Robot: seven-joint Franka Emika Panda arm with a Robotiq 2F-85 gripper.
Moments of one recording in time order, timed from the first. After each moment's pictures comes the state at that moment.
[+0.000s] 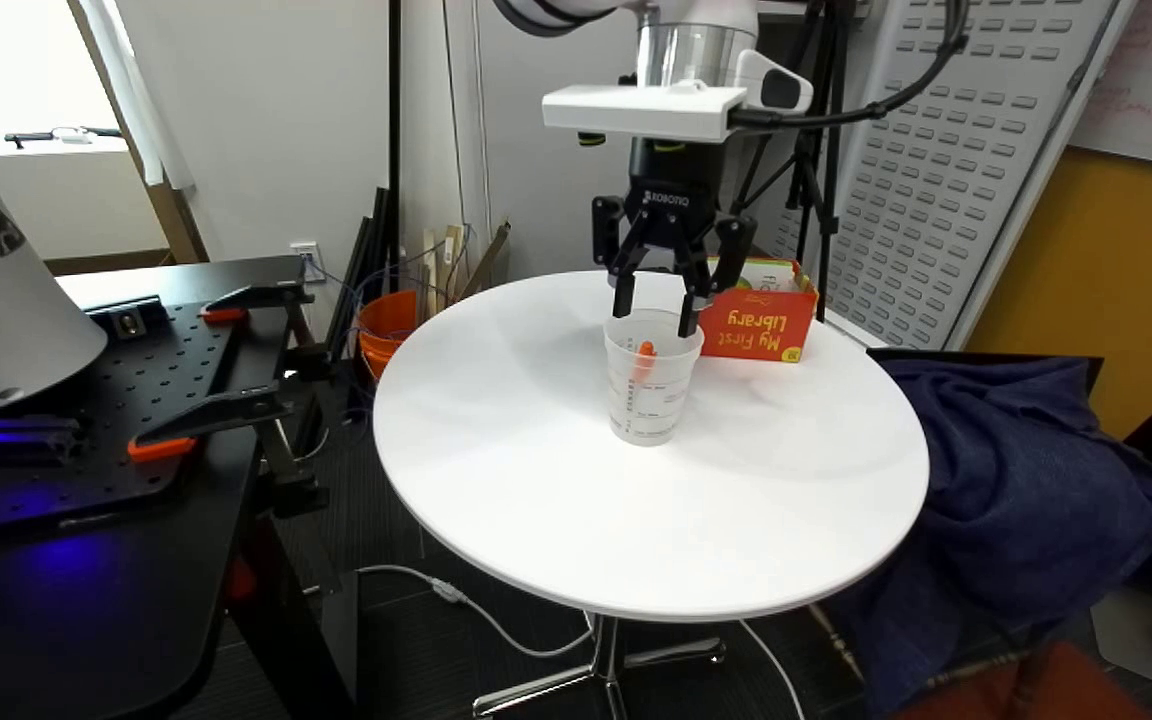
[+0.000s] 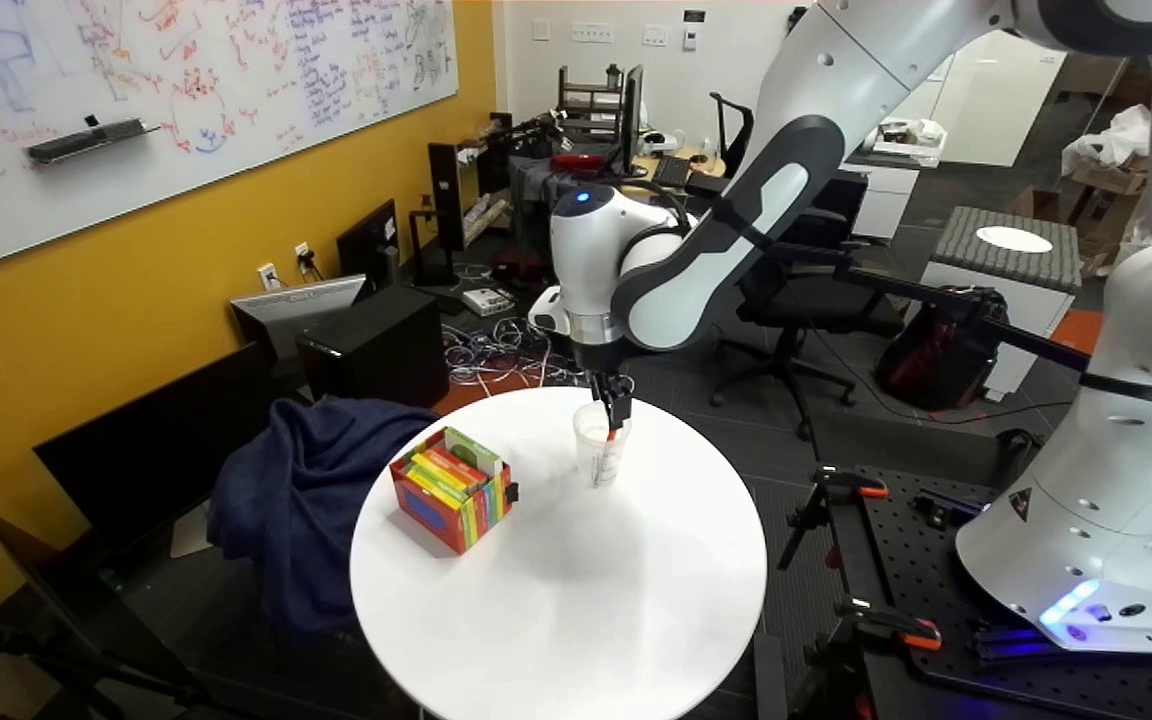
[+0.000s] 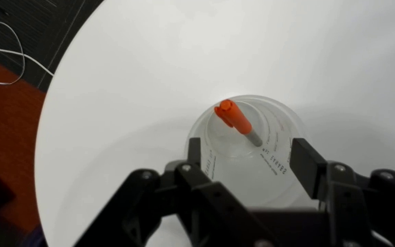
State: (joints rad) arm -0.17 0.45 -0.03 -2.13 -0.27 2.48 -0.55
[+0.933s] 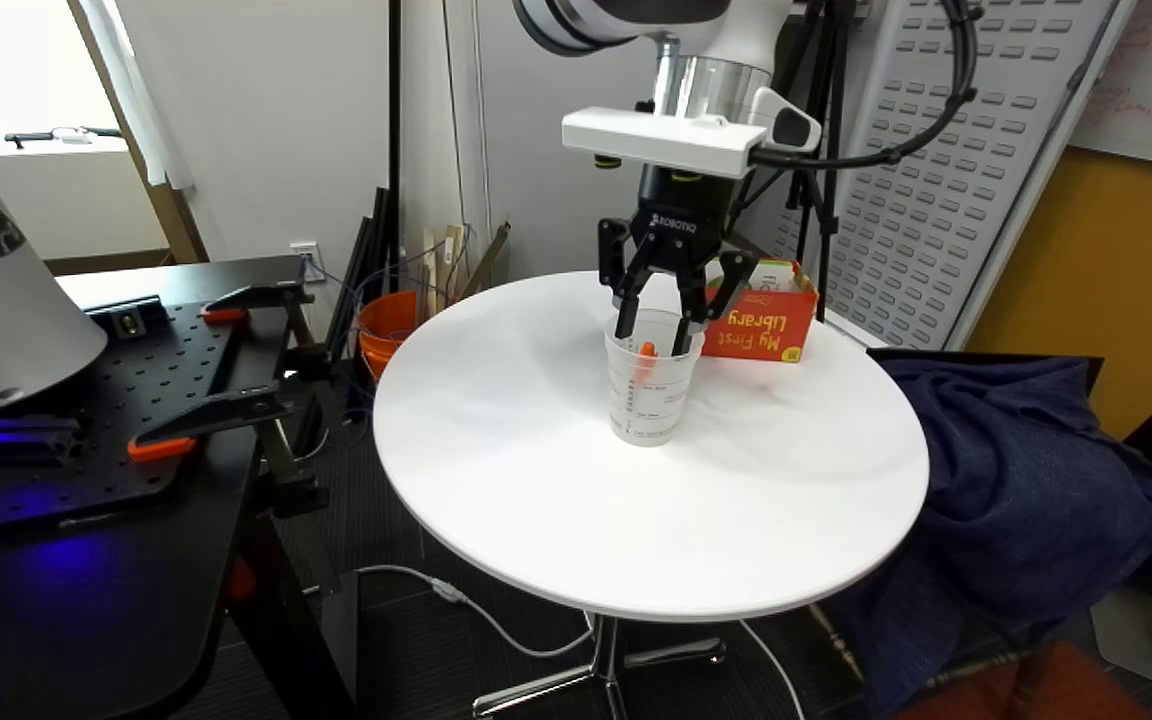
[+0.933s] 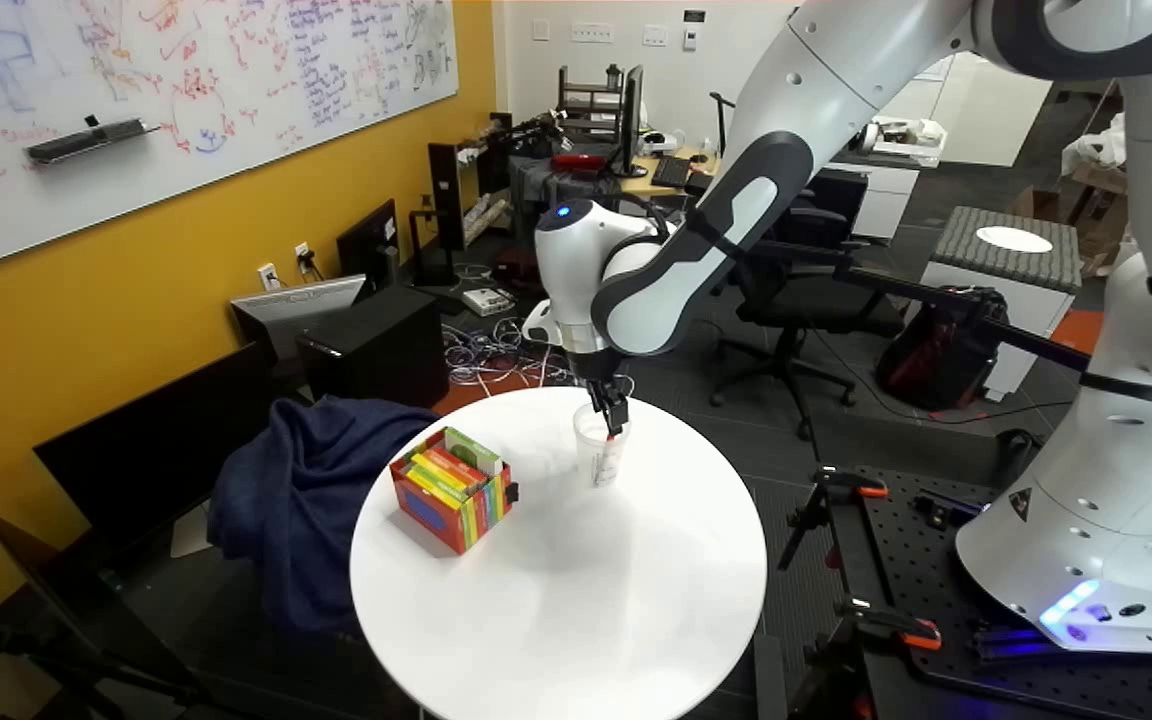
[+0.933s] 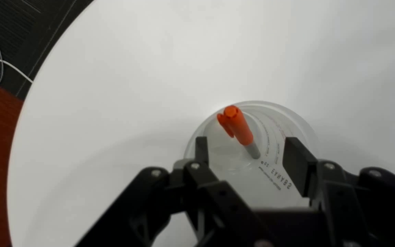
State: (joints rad) arm -0.18 0.52 -0.03 -2.05 -0.25 2.40 -0.61
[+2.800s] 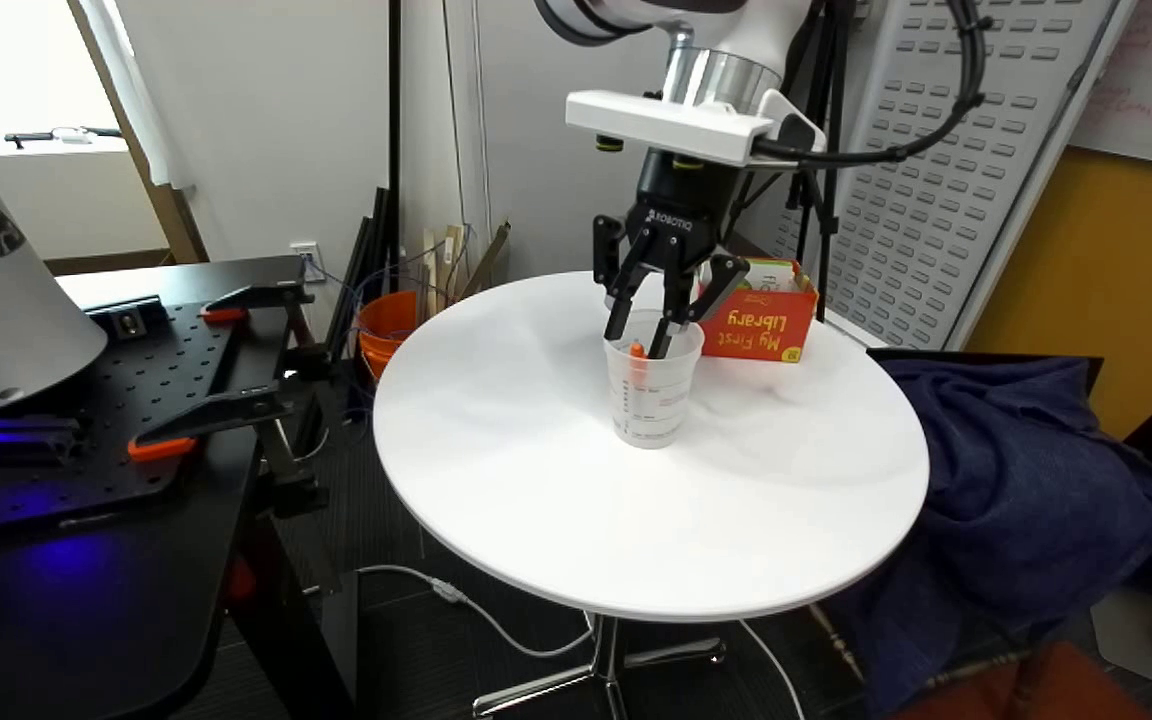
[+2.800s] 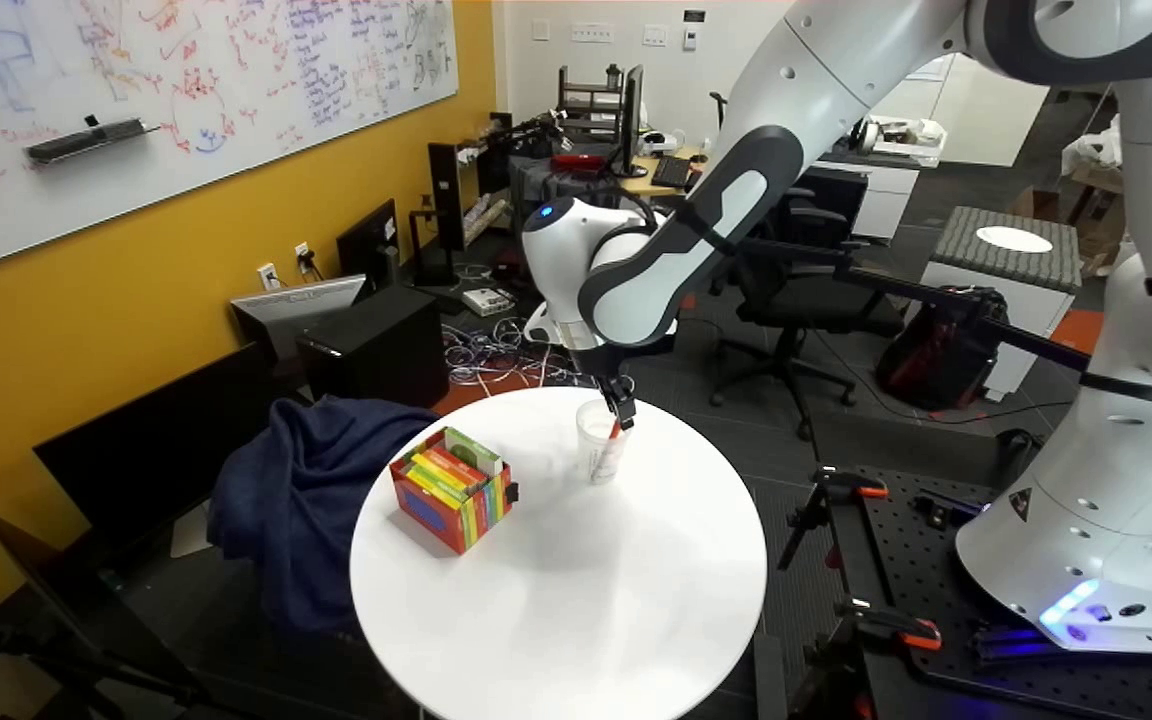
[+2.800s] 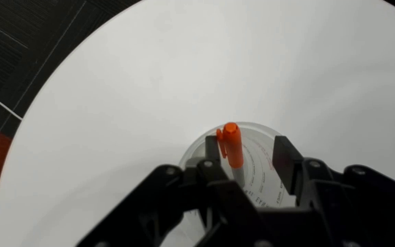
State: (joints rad) arm -0.18 0.53 -0.03 -1.99 -0.25 2.25 -0.59
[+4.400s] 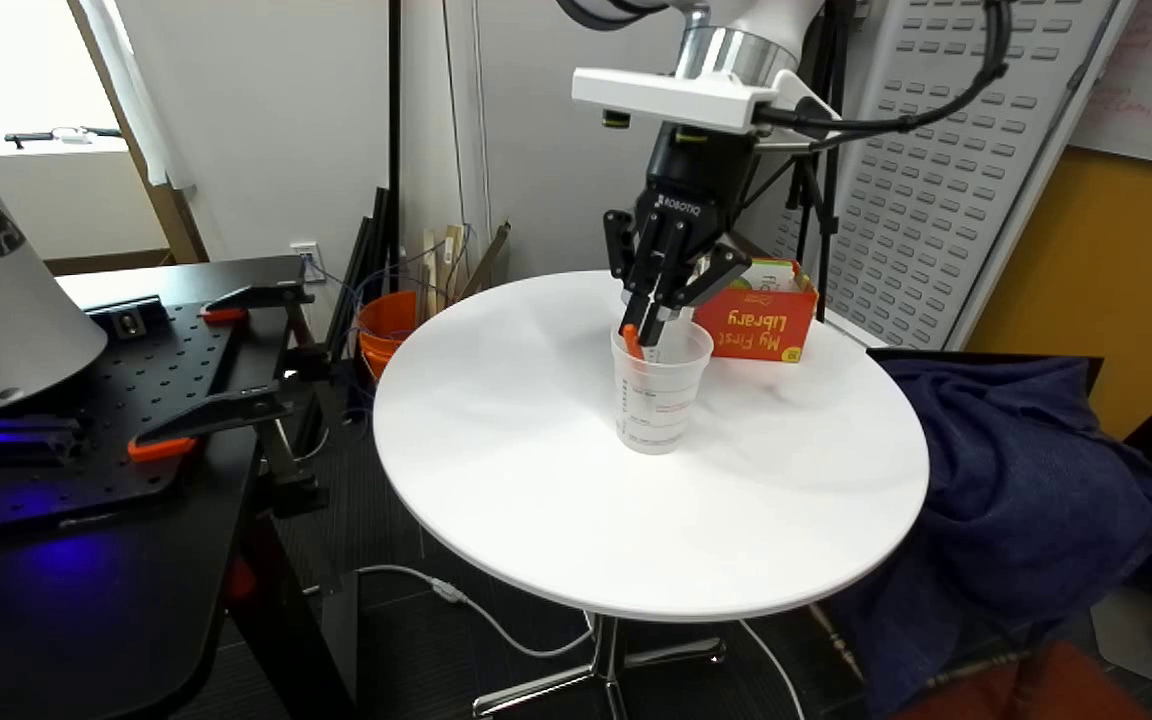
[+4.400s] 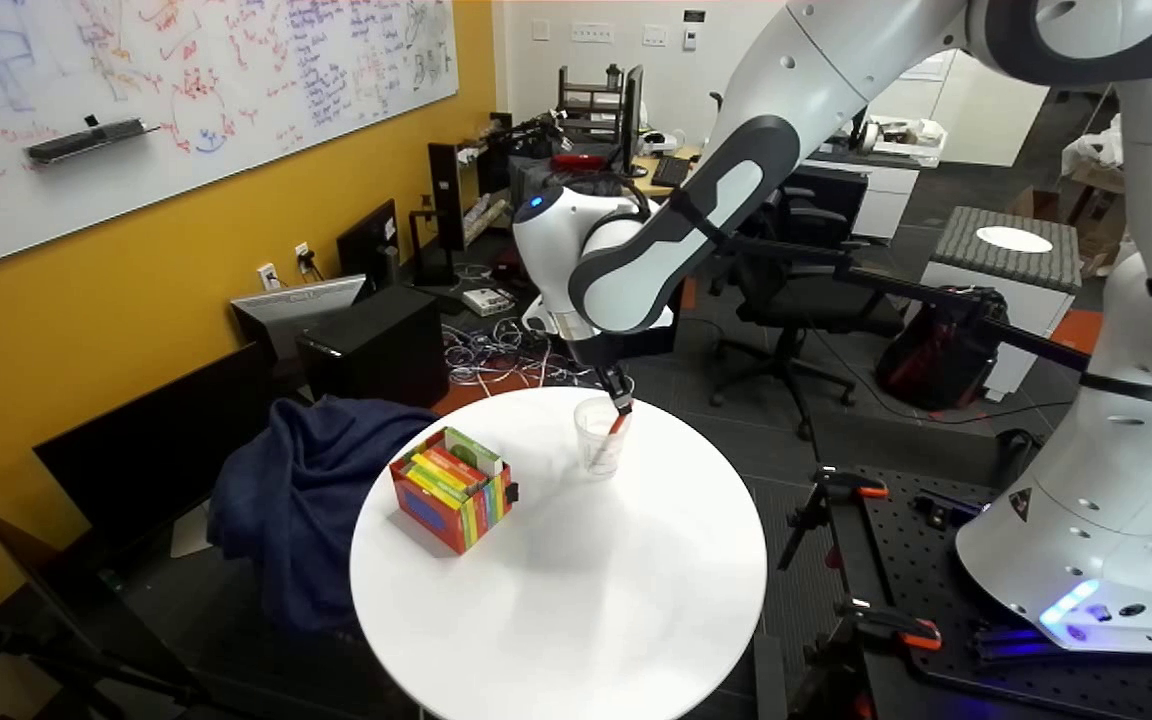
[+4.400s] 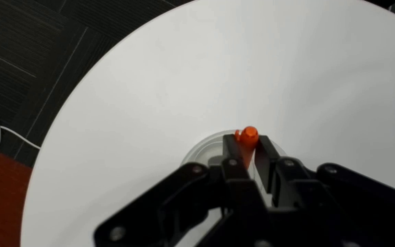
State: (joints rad) arm -0.17 0.53 -0.04 -1.95 -0.25 2.16 -0.50
